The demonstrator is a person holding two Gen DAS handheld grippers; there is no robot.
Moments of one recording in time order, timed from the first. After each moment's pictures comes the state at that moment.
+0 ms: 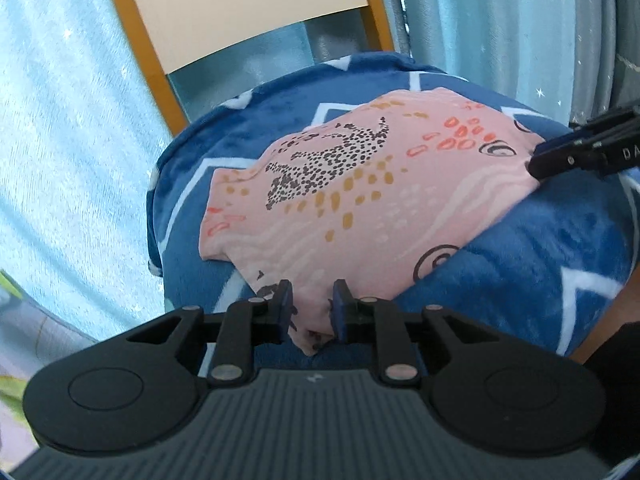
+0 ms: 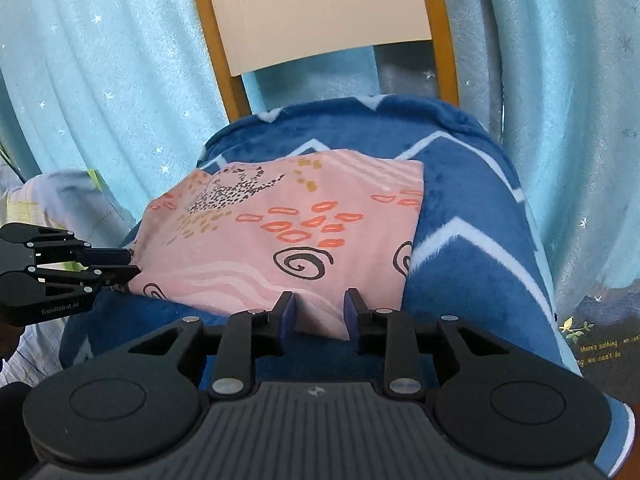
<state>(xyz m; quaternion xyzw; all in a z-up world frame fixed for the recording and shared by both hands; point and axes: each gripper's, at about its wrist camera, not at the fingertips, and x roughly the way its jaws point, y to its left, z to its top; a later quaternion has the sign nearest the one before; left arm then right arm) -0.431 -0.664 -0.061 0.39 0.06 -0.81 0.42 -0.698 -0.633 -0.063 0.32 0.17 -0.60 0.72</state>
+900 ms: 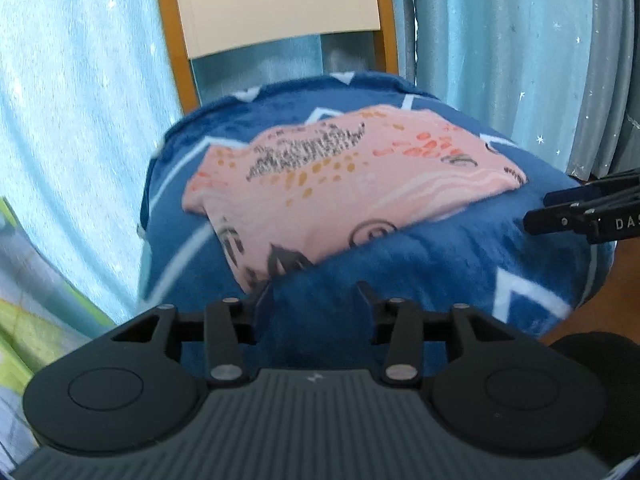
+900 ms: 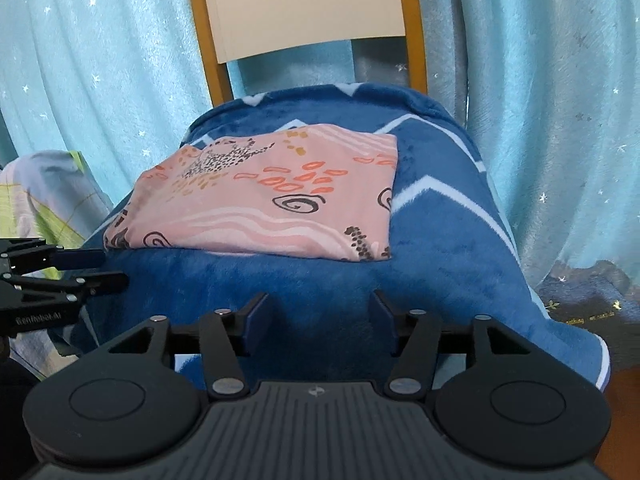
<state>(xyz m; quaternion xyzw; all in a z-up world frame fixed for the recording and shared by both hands) -0.424 -0.608 -0.075 0.33 0.11 -0.82 0.46 -0.672 -0.582 -0.067 0.31 0.19 -0.64 0.68</state>
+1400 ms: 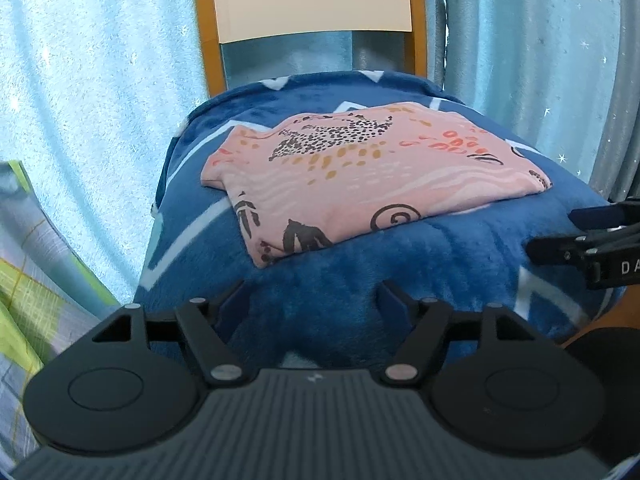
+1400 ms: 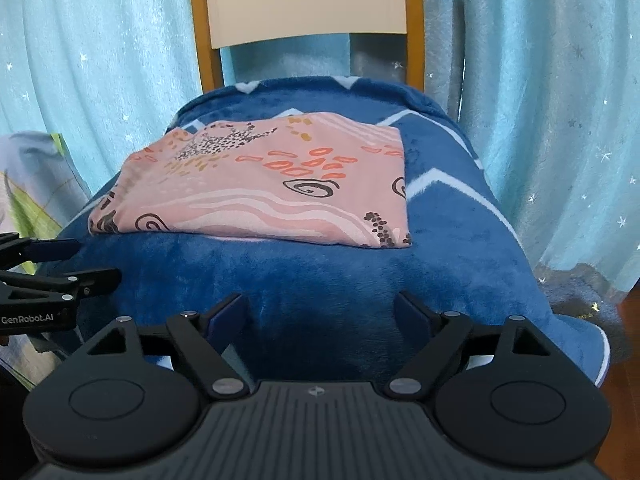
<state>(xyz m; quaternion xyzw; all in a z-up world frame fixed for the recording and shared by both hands) -0.414 -0.609 -0.088 0.30 0.14 -0.81 0.49 -0.643 -0.587 -0.075 0.29 0.21 -0.67 0.65</state>
